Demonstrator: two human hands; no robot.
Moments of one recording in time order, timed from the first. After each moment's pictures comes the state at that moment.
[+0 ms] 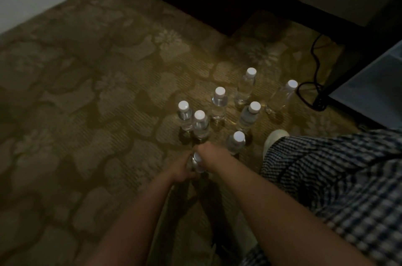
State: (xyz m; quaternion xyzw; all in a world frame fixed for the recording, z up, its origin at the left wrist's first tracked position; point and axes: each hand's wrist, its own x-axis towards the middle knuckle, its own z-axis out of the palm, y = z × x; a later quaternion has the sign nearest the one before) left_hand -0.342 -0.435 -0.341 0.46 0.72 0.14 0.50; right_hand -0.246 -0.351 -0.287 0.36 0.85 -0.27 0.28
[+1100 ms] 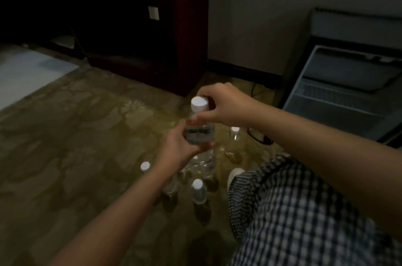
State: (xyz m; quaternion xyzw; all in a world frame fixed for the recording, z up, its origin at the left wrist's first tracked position) left_hand -0.262 -0.324 -0.133 0.52 0.65 0.39 0.41; right_hand -0.125 -0.255 -0.033 0.37 0.89 -0.22 -0.12
